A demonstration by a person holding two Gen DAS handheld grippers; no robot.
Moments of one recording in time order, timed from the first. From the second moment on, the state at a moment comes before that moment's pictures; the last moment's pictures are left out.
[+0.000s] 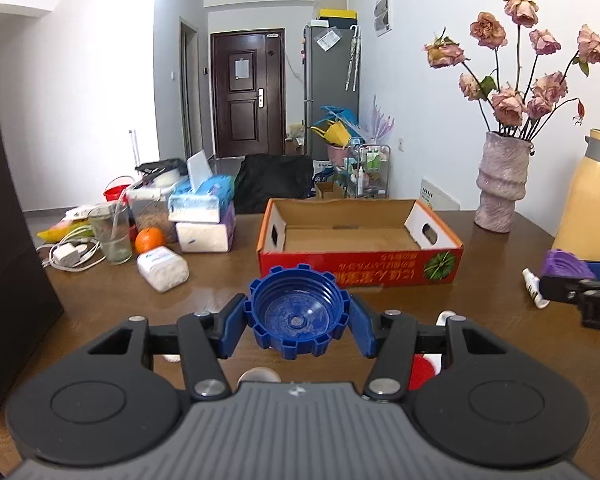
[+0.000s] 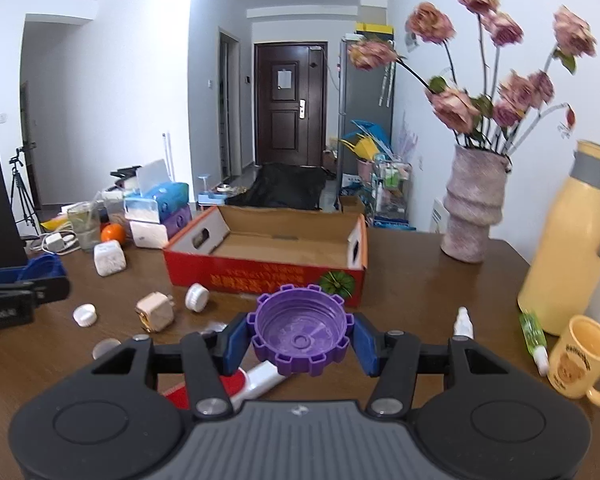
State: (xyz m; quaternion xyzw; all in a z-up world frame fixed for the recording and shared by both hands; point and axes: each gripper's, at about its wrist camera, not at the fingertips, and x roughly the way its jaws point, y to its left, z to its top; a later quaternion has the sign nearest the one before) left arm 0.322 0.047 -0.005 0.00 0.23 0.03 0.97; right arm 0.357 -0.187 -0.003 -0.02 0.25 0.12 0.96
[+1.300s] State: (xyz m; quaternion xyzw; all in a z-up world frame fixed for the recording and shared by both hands) left arm 0.524 0.025 0.043 0.01 0.27 0.13 0.95; right arm 0.548 -0.149 0.038 -0.01 0.25 0.10 0.96
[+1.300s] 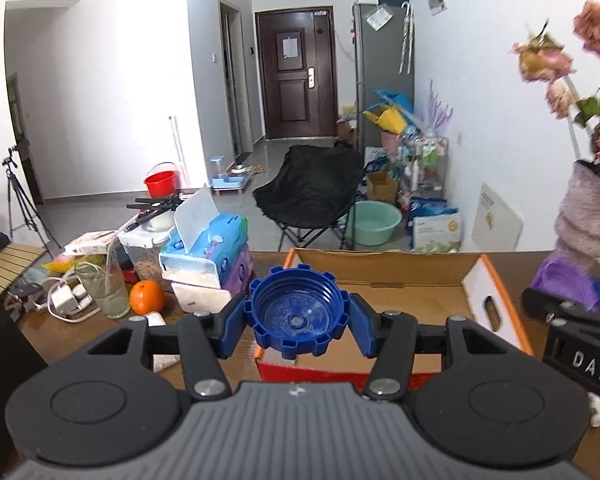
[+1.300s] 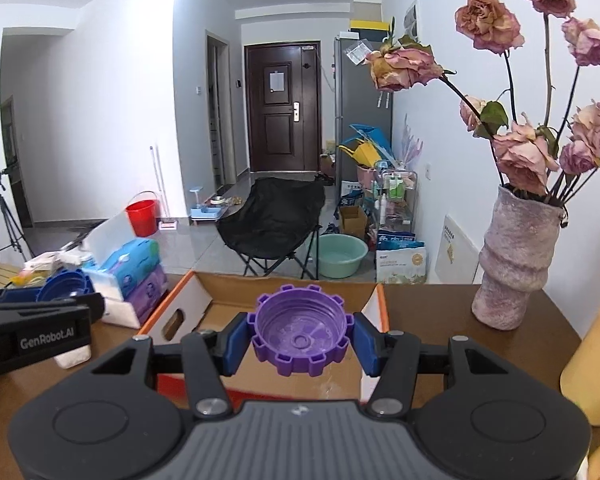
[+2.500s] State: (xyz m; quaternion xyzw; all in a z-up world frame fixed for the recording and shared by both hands) left arm 0.668 0.042 -0.071 0.00 0.30 0.12 0.95; right arm 0.695 -0.137 -0.089 0.00 0.31 0.09 0.95
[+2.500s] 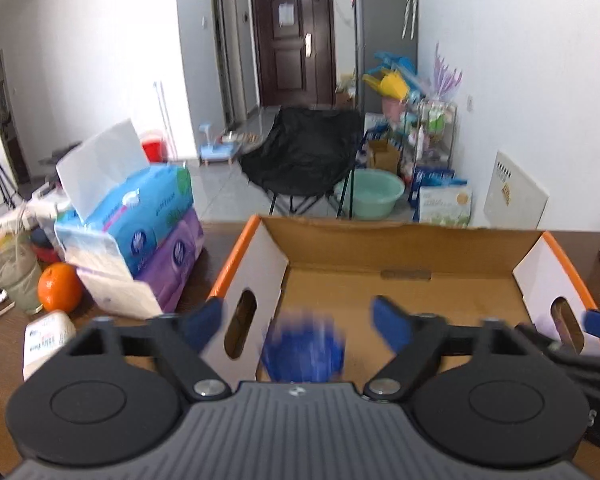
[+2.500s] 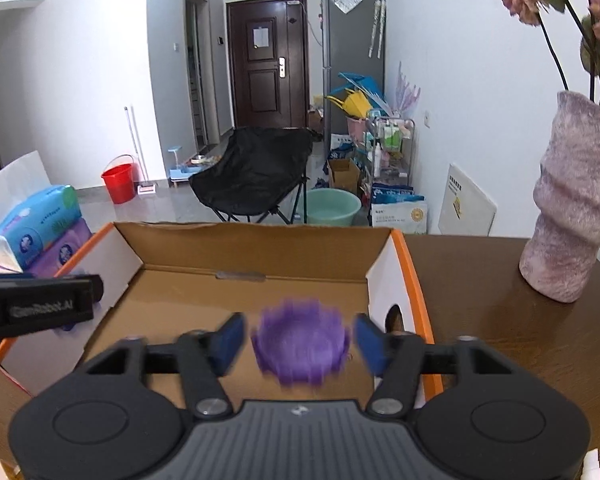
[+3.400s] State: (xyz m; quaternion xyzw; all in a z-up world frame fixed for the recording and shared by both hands) left arm 0.604 0.052 -0.043 -0.02 0.28 0.11 0.95; right arm 0.635 -0.153 -0.064 0.00 0.29 0.09 0.95
